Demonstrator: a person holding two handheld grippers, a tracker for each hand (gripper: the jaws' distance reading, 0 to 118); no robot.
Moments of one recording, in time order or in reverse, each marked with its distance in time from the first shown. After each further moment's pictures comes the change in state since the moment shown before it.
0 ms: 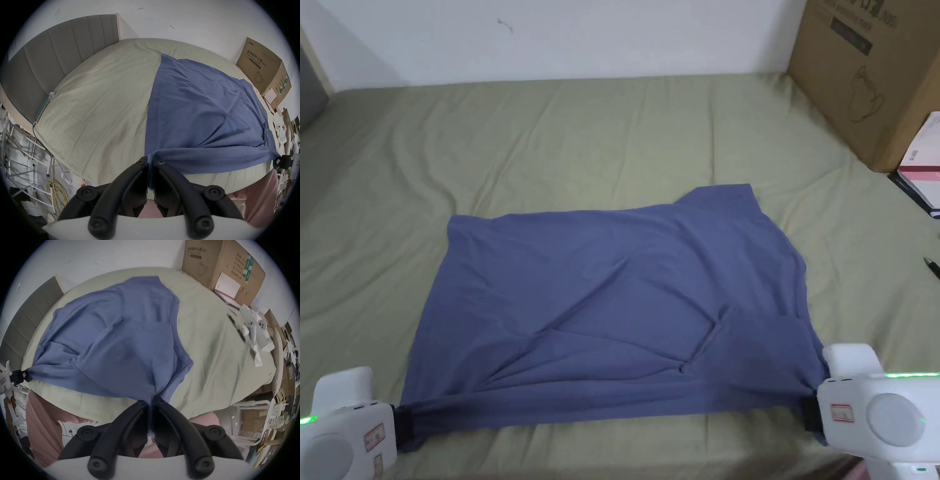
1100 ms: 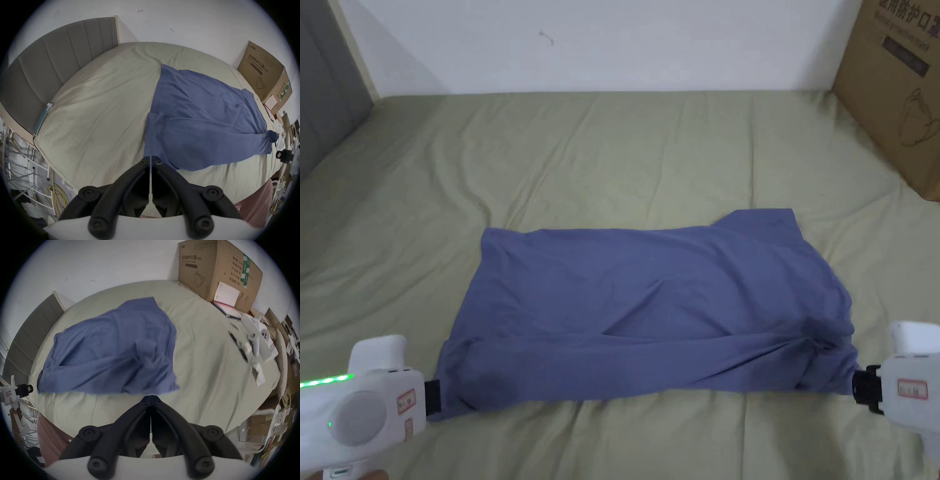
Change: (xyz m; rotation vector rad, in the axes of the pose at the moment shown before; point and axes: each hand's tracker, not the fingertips) left arm 0.006 0.045 -0.003 0.008 -0.002 0.008; right arm 0.019 0.058 -0.006 0.084 0.050 -0.077
